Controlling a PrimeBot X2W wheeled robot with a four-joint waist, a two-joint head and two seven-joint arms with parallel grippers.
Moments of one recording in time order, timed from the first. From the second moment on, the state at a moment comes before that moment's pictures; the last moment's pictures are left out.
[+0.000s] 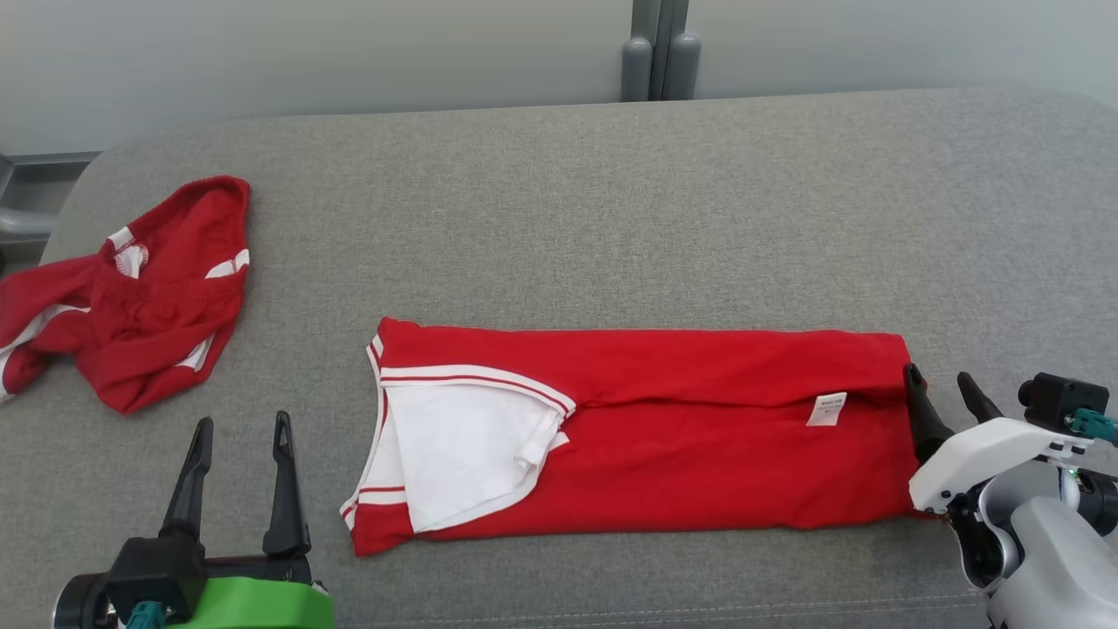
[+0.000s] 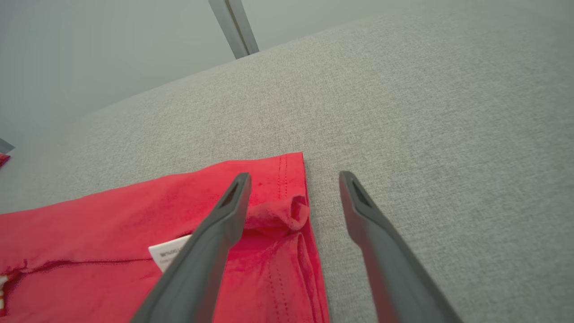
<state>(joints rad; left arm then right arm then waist) 0.06 0.05 0.04 0.04 -0.14 -0.08 -0.26 -0.36 -0.27 0.13 0.75 0.60 0.13 -0.22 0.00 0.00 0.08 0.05</state>
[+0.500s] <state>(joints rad) 0.05 0.05 0.03 0.05 -0.14 -0.08 -0.26 -0.41 -0.22 0.12 0.90 0.53 0.13 -0.16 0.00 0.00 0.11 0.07</state>
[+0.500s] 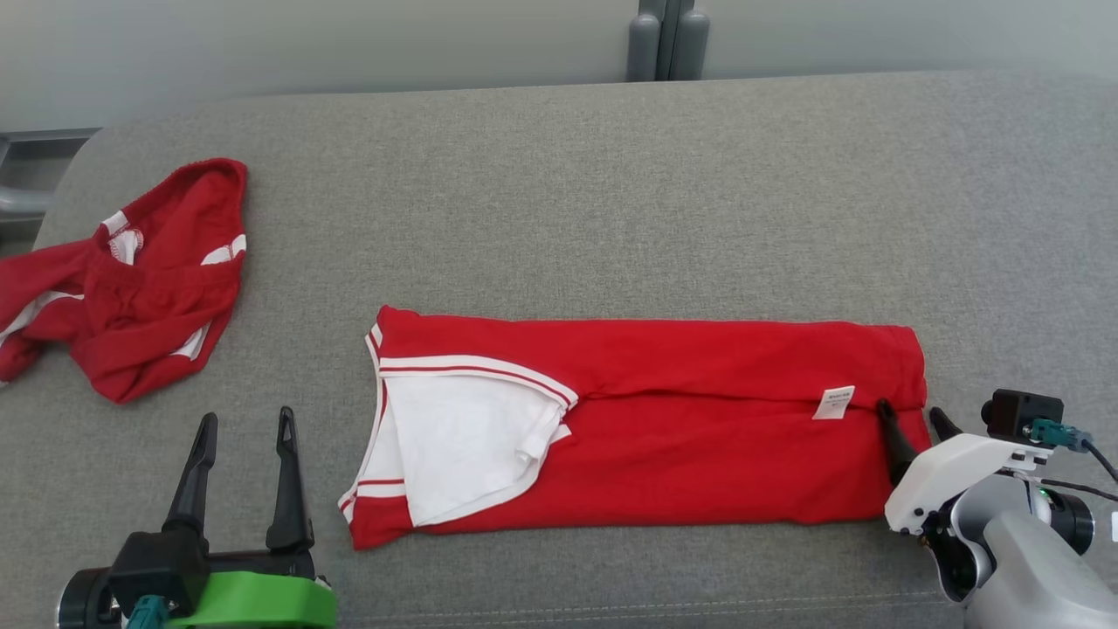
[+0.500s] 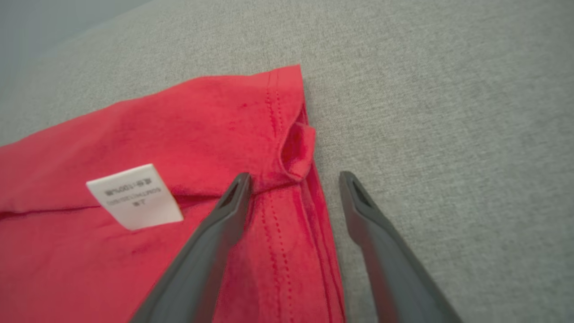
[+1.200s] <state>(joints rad) 0.04 0.05 0.03 0.06 -0.15 -0.08 -0.26 -0.44 -0.24 0.17 0.94 0.58 0.13 -0.18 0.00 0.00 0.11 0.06</state>
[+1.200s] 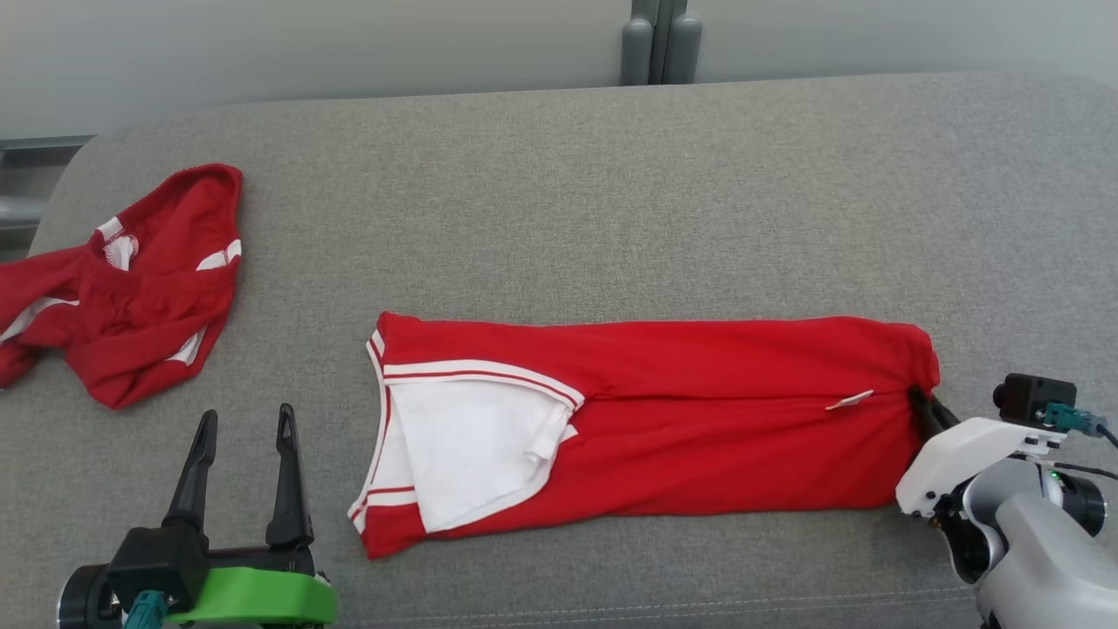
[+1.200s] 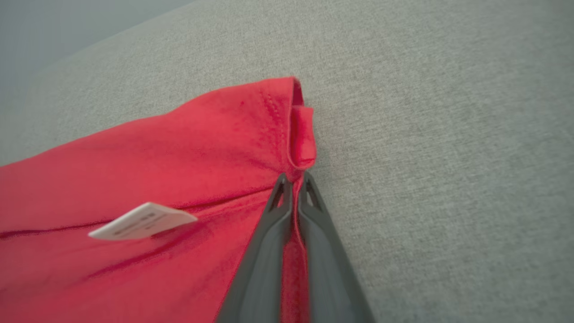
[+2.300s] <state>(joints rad) 0.03 0.05 0.00 0.07 -0.17 -0.07 -0.26 -0.37 -0.41 0.33 0.32 1.01 0.13 0.09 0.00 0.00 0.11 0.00</state>
